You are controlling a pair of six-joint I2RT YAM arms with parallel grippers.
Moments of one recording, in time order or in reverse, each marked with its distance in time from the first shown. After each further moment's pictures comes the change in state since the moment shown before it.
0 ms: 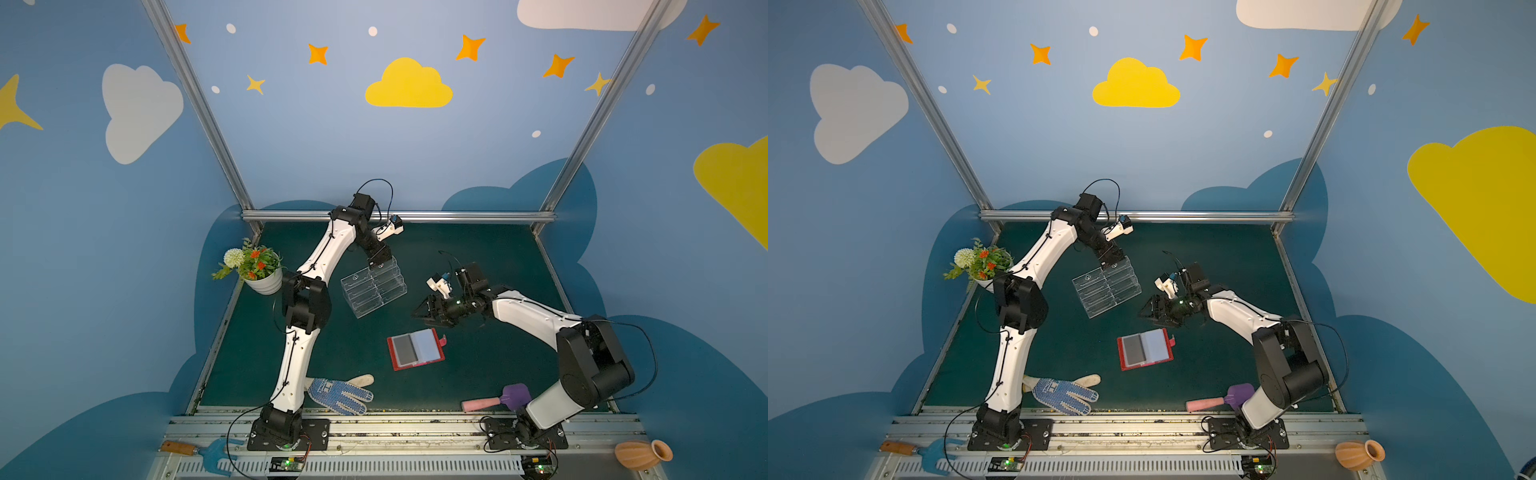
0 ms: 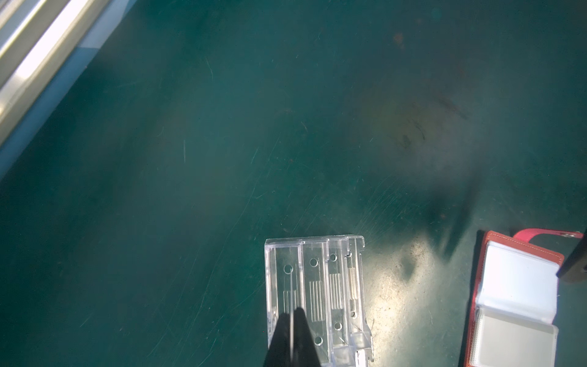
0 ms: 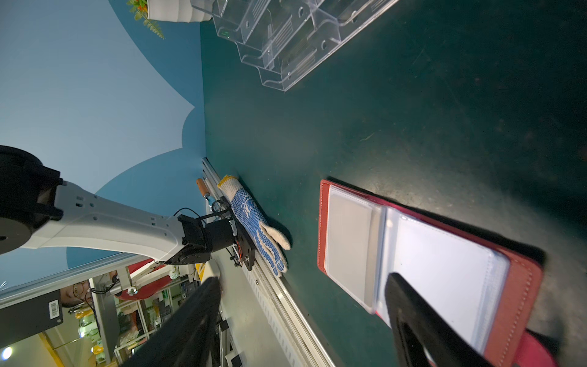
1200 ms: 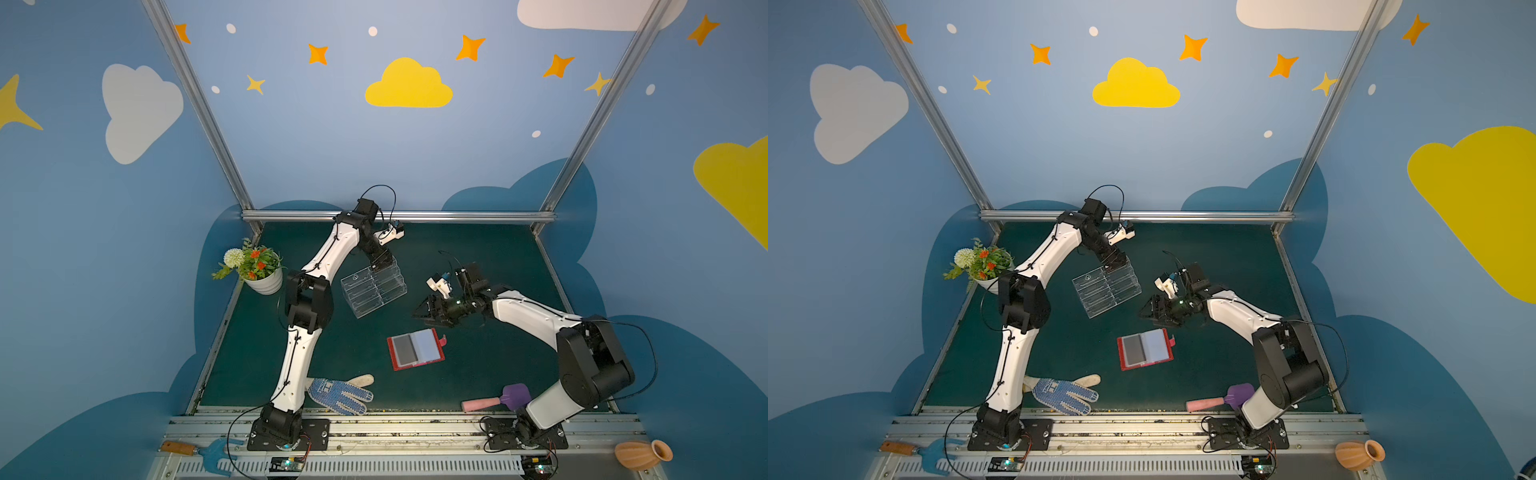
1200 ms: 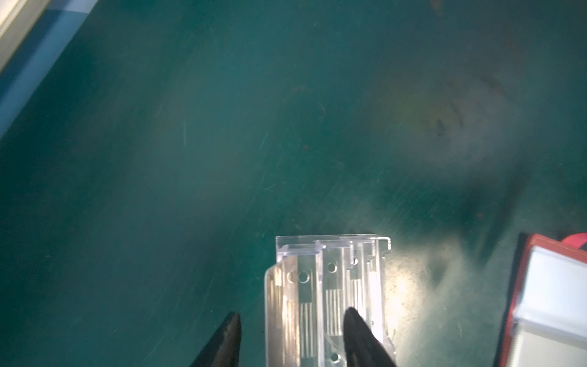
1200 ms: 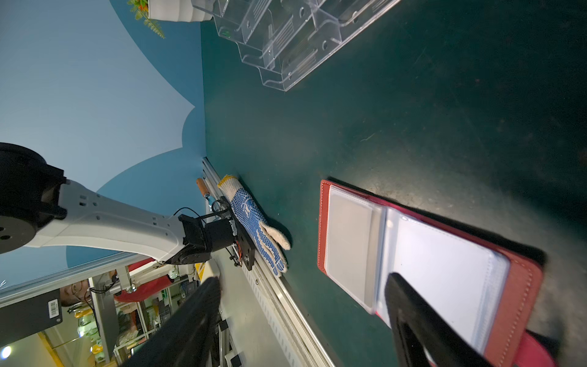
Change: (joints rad) left arm -0.014 0.015 -0.047 0.063 -0.079 -0.024; right arm 0.000 0.000 0.000 0.000 0.000 -0.002
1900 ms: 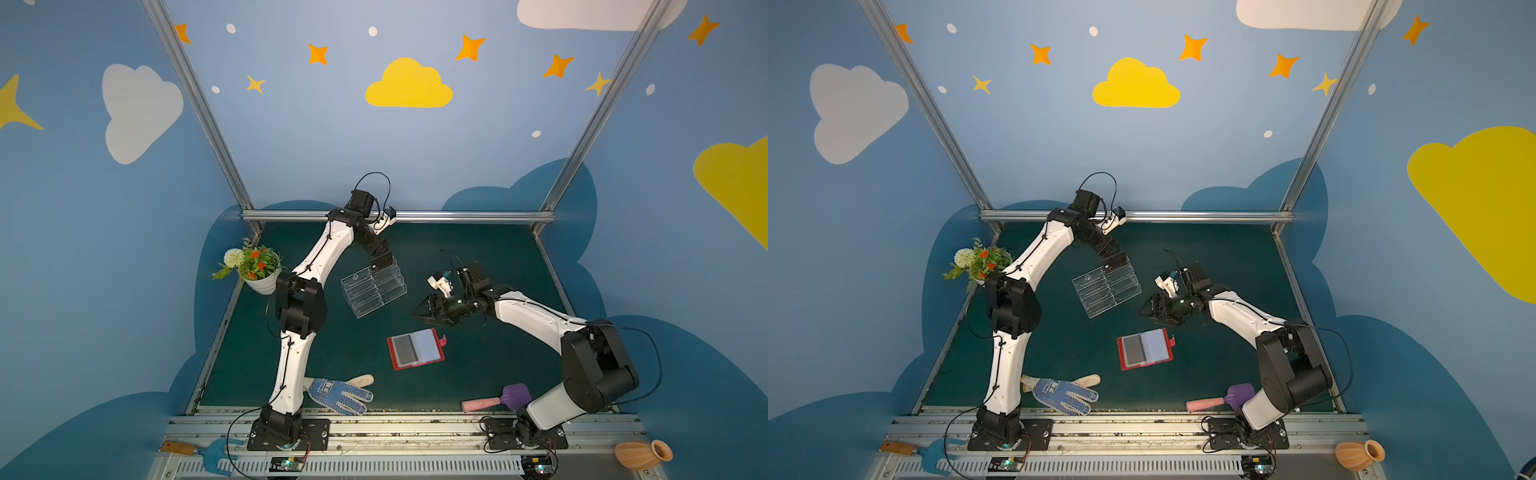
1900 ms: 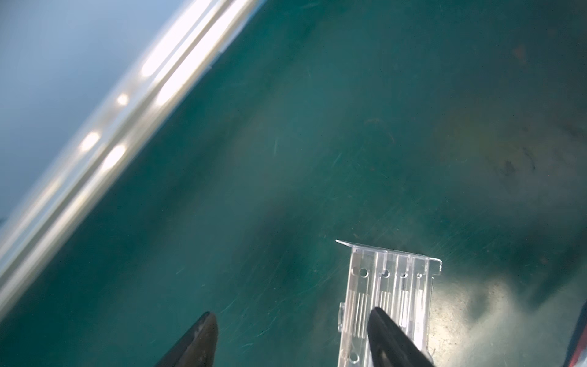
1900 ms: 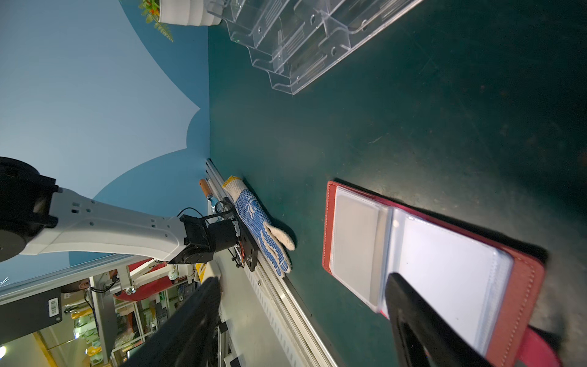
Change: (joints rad) left arm 0.009 -0.145 -0.109 0.154 -0.164 -0.116; right arm 0.000 -0.040 -0.002 0.000 0.002 0.007
